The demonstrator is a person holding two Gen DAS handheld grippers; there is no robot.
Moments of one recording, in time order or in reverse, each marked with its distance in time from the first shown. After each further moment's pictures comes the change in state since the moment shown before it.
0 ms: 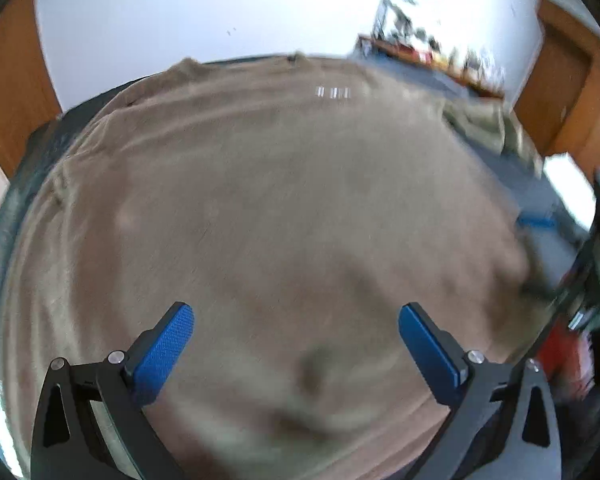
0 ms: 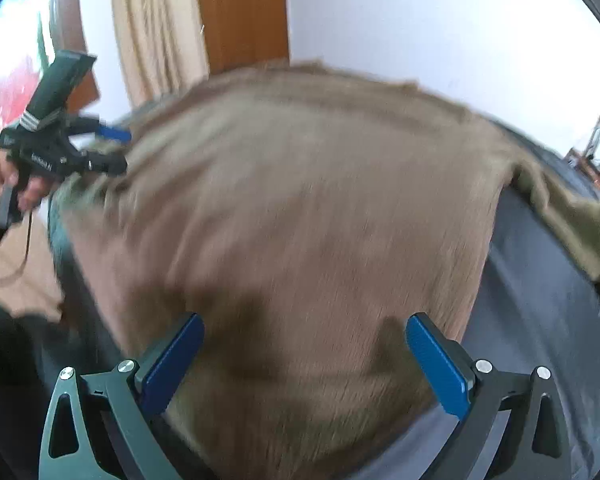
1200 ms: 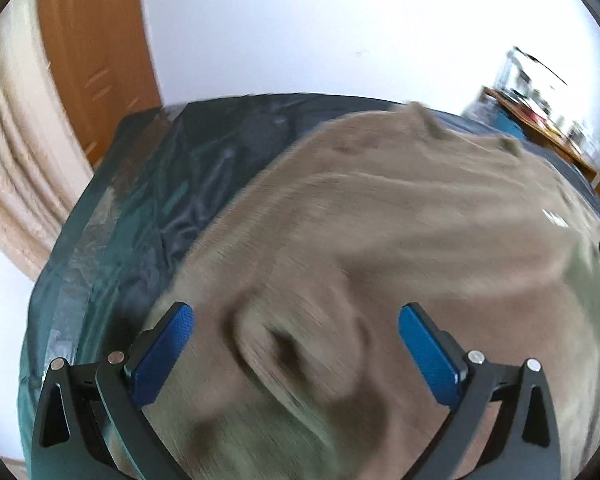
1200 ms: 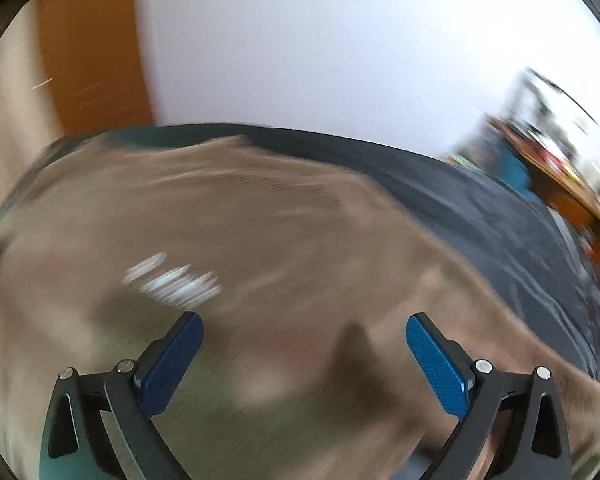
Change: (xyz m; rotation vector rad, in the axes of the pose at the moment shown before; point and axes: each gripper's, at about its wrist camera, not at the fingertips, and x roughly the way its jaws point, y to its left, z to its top) left arm 0.029 0.172 0.075 -0.129 -0.073 0.297; right arm 0.131 -0.145 0.186 0.111 0.080 -0.234
